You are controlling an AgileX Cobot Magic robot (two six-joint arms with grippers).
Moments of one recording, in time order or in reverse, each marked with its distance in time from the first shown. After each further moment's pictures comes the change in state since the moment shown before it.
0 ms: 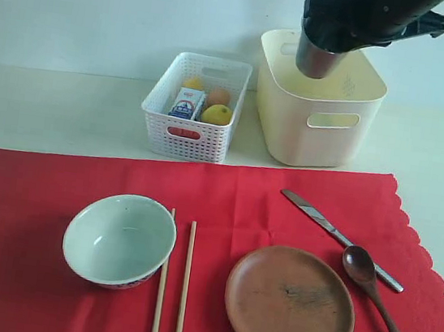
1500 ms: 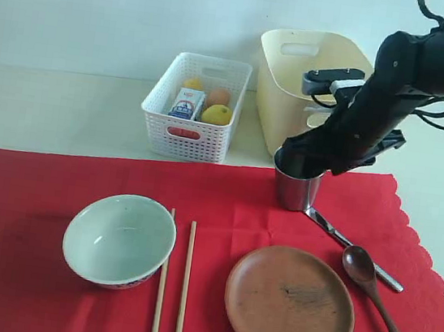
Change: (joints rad) left arm 0.000 0.000 0.000 0.000 0.000 0.000; right arm 0.000 0.126 0.303 0.152 -0.037 -0.333
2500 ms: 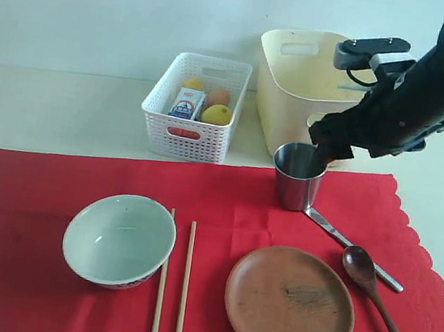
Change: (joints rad) left arm 0.000 0.000 0.000 0.000 0.000 0.000; right arm 0.000 -0.289 0.192 -0.007 -0.036 -0.008
